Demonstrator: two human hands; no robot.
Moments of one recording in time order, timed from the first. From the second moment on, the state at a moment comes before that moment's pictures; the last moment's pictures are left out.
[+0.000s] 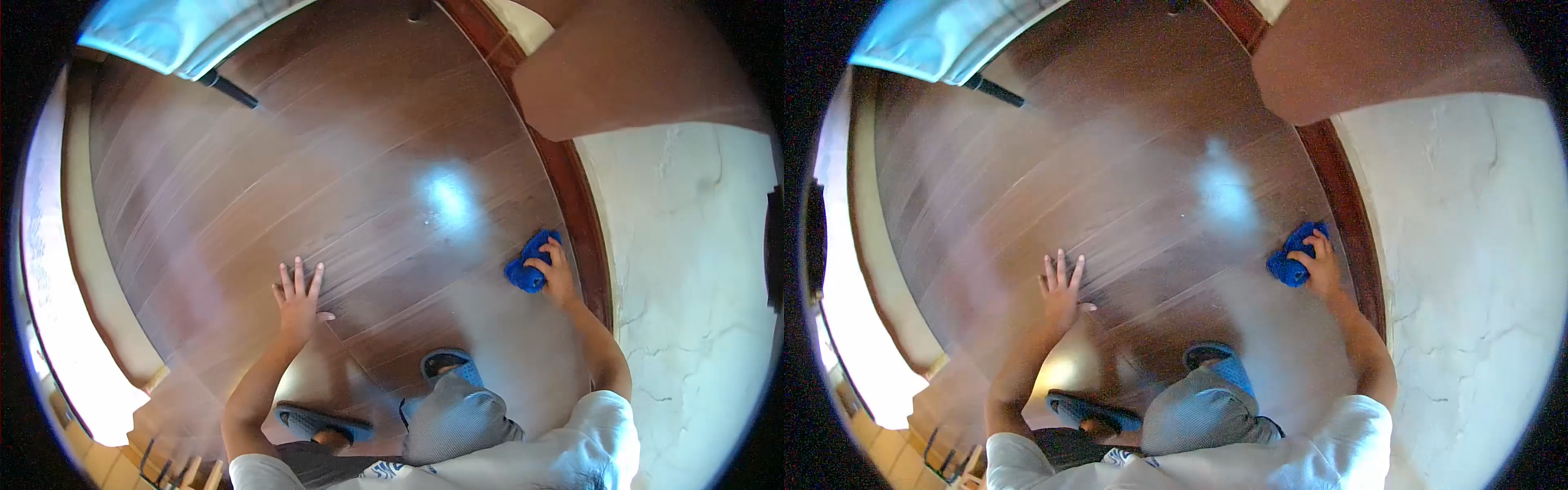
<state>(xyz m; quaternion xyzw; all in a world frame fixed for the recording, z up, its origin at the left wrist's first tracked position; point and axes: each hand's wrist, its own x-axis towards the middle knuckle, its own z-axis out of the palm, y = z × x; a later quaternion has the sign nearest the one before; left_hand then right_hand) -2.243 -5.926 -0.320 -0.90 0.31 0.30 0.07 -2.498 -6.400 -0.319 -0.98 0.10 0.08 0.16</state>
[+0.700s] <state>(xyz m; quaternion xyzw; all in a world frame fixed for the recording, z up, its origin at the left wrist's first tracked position) -2.250 -5.927 -0.333 -0.91 0.32 0.25 0.10 -2.325 -6.463 -0.353 -1.00 0.06 -0.03 0.07</state>
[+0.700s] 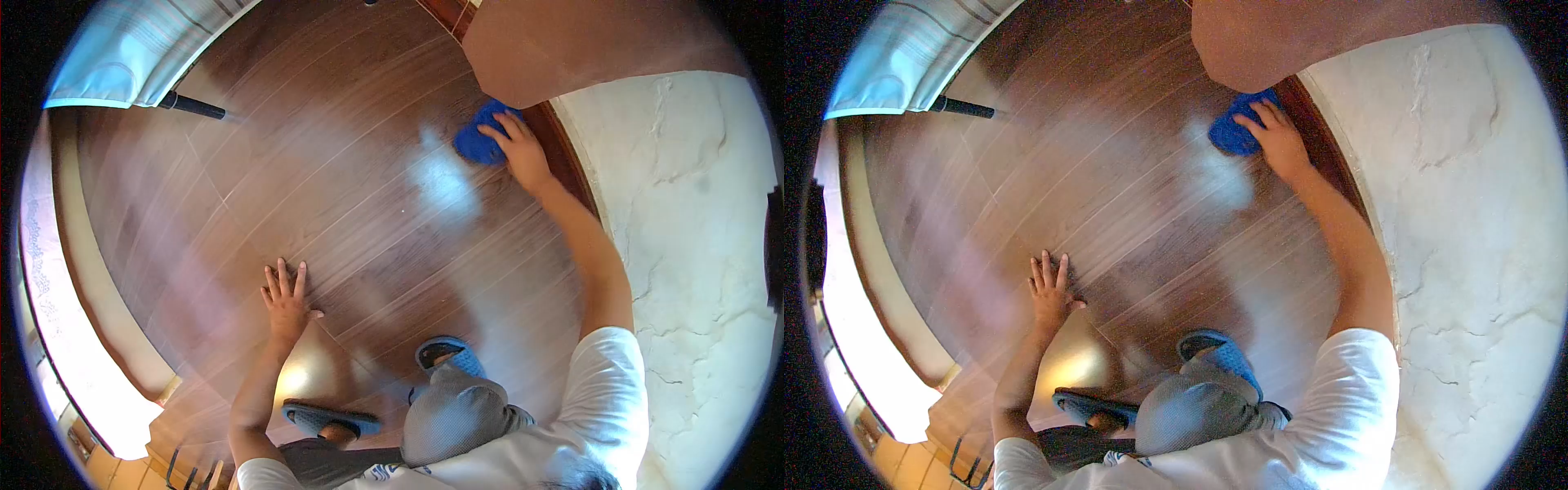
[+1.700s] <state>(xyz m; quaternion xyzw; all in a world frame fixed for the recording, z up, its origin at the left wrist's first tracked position) -2.249 -5.930 -0.342 -0.87 0.35 0.28 0.21 -2.814 -6.359 -0.338 -0.81 0.57 0.11 0.07</state>
